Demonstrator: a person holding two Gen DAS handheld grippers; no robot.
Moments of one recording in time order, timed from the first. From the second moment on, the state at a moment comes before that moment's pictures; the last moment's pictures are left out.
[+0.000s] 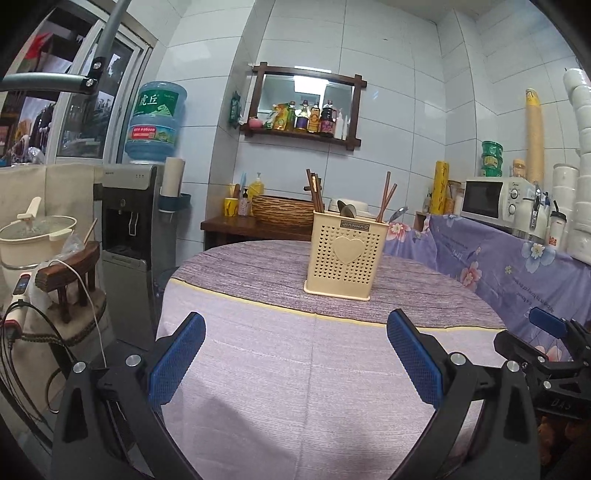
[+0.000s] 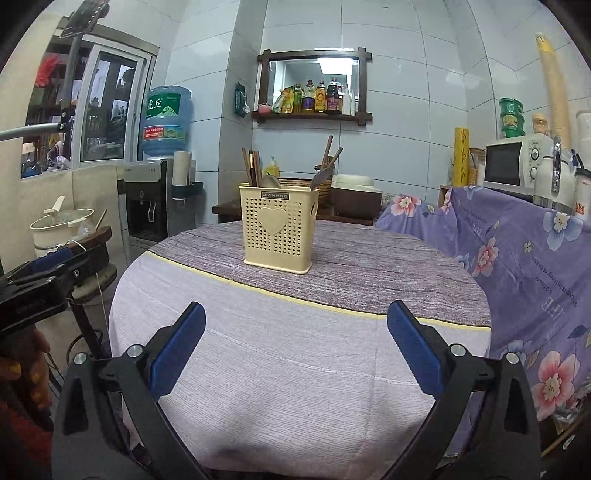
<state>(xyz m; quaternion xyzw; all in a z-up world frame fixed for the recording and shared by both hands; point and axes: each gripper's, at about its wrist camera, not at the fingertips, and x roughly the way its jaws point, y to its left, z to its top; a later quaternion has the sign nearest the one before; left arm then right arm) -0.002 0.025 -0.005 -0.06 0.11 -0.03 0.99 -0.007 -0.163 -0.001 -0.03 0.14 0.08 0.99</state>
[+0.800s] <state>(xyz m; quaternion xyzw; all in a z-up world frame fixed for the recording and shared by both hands) -0.013 0.024 -0.001 -0.06 0.08 -0.03 0.99 -0.005 -0.173 -0.002 0.00 0.14 0.08 0.99</state>
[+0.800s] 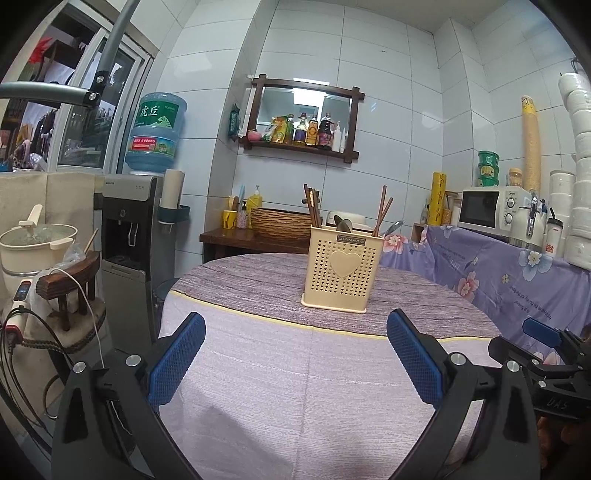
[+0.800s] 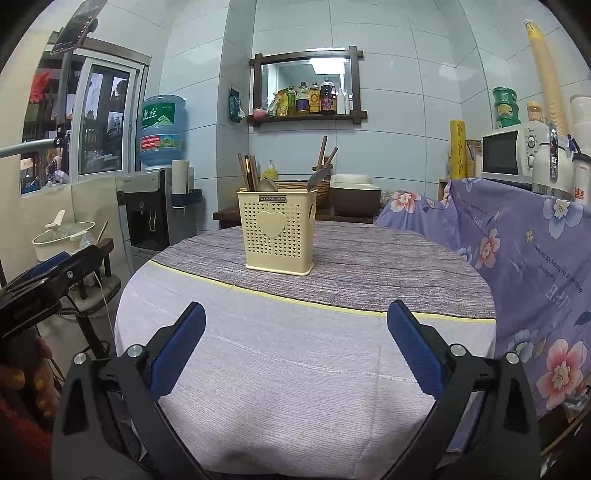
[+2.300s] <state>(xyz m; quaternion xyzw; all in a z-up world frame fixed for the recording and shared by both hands) -0.009 0.027 0.000 -0.06 0.09 -0.04 0.99 -0.001 -0.166 -0.005 0.01 0.15 0.09 0.99</state>
